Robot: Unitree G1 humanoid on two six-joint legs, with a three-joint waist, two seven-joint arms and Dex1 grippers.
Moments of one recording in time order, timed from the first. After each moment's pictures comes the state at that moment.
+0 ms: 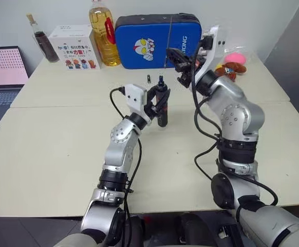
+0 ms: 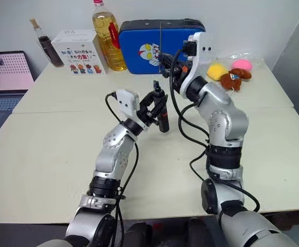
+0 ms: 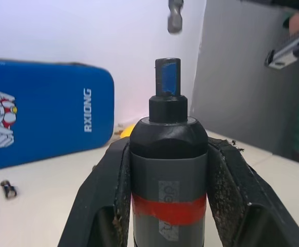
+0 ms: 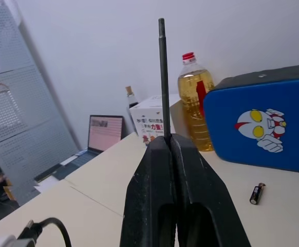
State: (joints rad) left arm -0.58 0.03 -0.01 0.23 -0.23 0.00 -0.46; right arm -0.94 0.04 -0.21 -0.05 0.33 0.75 0.39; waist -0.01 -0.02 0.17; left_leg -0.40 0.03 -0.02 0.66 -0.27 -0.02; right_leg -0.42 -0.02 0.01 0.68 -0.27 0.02
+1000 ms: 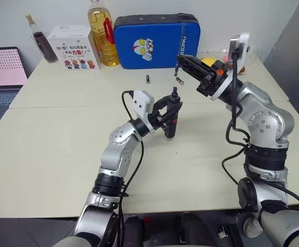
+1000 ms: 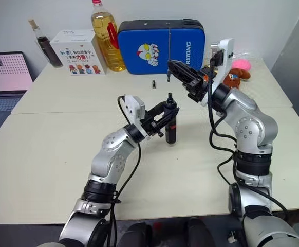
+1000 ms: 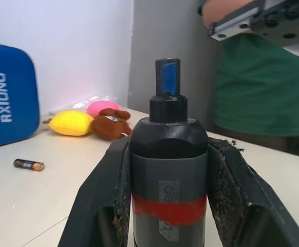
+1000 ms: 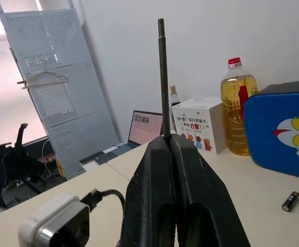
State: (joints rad) left arm -0.56 0.12 -0.07 0.10 -0.35 0.15 -0.67; right arm -0.86 -0.27 -0.20 -0.12 0.67 0.79 0.61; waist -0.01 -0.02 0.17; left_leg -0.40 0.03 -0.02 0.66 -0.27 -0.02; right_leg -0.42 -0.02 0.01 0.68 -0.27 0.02
